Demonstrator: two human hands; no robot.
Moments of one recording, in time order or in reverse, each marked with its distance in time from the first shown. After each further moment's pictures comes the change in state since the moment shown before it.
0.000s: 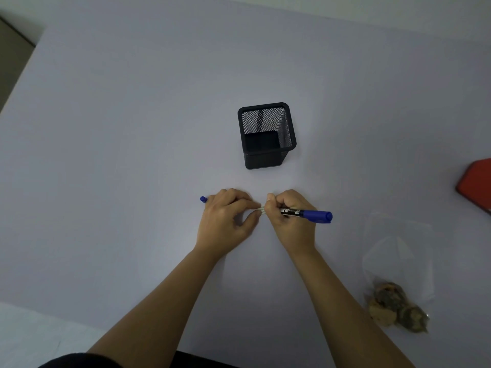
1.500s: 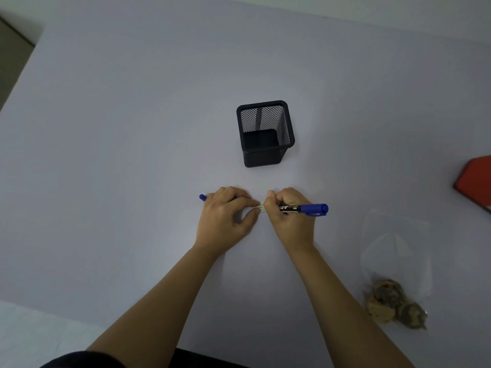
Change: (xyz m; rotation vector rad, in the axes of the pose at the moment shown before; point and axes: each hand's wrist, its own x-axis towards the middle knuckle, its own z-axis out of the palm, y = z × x) left_hand 0.001 0.000 0.001 -0.018 0.036 0.015; right_hand 0.000 0.003 0.003 -0.013 0.034 0.020
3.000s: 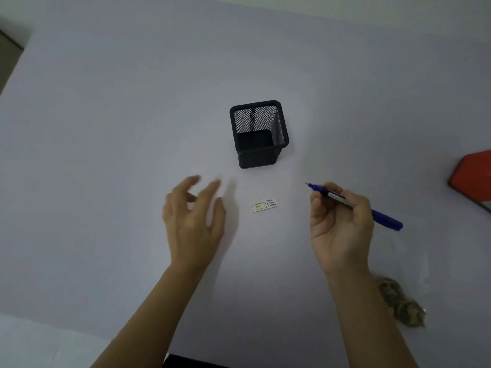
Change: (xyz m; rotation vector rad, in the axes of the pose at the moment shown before) left_hand -0.011 0.015 -0.038 0.234 0.271 -0.162; right_hand 0.010 -0.076 -0.075 1.217 0.341 0.835
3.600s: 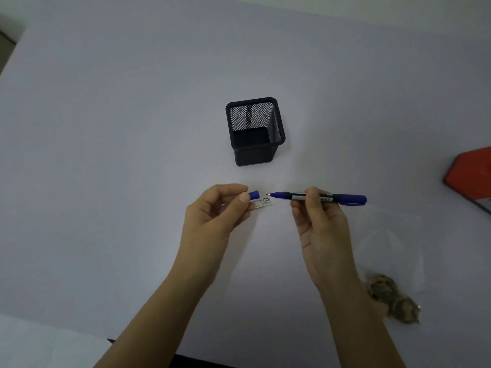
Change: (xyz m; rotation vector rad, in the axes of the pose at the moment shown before) left_hand 0.018 0.074 -0.045 -1.034 -0.363 -0.776; right_hand -0.019 0.013 0.010 -0.325 0.034 -0.033
